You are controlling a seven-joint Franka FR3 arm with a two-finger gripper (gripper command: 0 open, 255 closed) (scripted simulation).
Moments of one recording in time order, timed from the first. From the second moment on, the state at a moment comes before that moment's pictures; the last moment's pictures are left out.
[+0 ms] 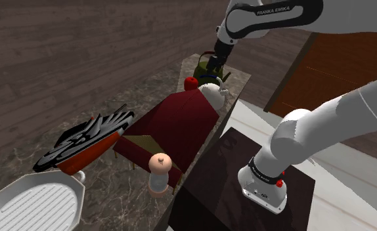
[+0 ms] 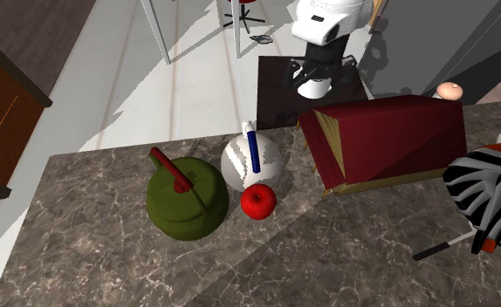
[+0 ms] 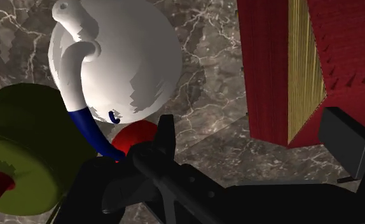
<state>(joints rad) -0.03 -0.46 -0.25 -2.41 -0.08 2.07 -0.29</state>
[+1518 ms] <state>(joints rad) -0.07 0.33 -0.39 -1.90 0.34 2.30 -0.95</state>
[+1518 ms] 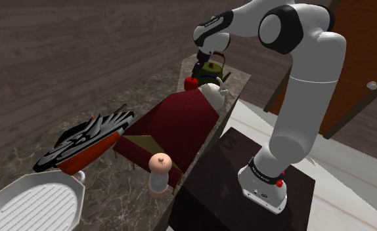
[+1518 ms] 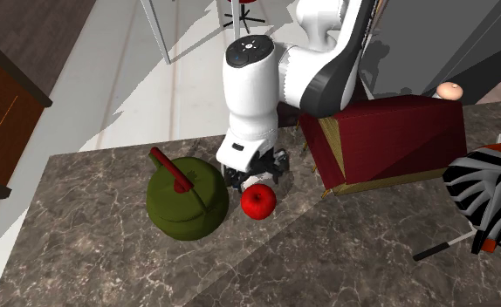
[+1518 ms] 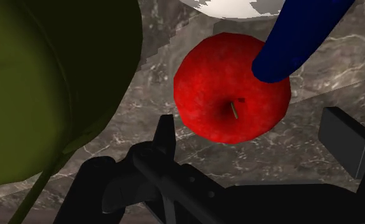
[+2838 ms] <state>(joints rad) -0.08 0.36 -0.38 -1.90 0.36 2.33 -0.97</state>
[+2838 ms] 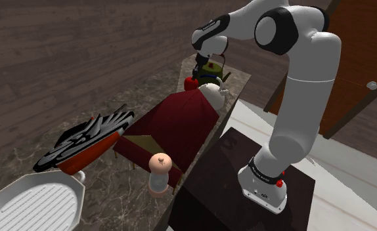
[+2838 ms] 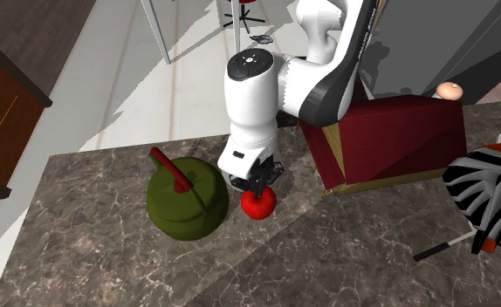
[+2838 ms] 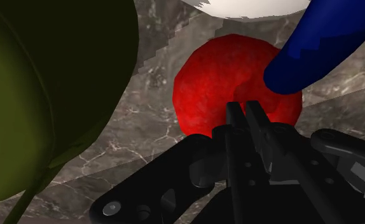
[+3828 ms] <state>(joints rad) -0.06 0.27 -0.41 -1.83 0.29 2.18 -0.91</state>
